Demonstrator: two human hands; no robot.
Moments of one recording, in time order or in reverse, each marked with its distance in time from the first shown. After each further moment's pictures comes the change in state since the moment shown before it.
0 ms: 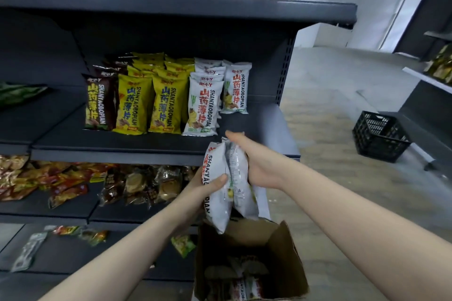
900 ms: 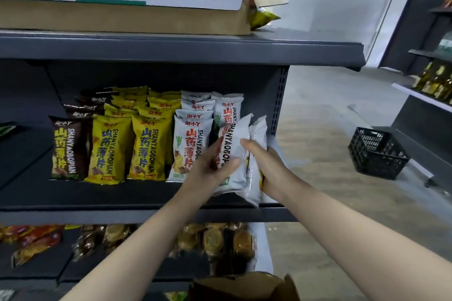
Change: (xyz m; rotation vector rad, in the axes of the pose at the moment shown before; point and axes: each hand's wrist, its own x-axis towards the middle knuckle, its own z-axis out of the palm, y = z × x) left_hand 0.099 0.097 0.019 0.379 0.060 0.452; right_hand 0.054 -0.060 -0.053 0.139 0.236 -0.388
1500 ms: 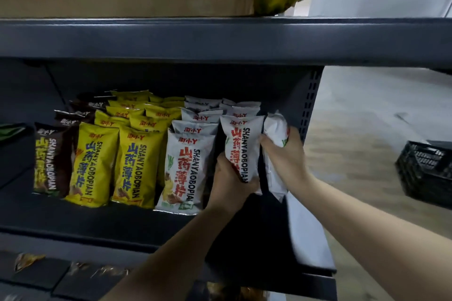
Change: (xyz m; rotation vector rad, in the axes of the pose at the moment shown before) left_hand 0.114 -0.095 0.039 0.436 0.389 -0.243; right_hand 0.131 -0.007 -0.045 -0.514 0.309 -0.362
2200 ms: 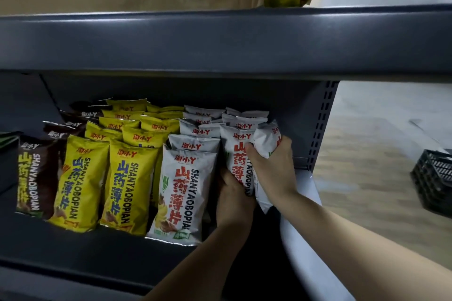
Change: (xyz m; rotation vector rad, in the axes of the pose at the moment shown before) left_hand 0.036 -0.021 0.034 0.311 0.118 -0.131; right_hand 0.031 0.017 0.048 -0.051 0.033 -0.066
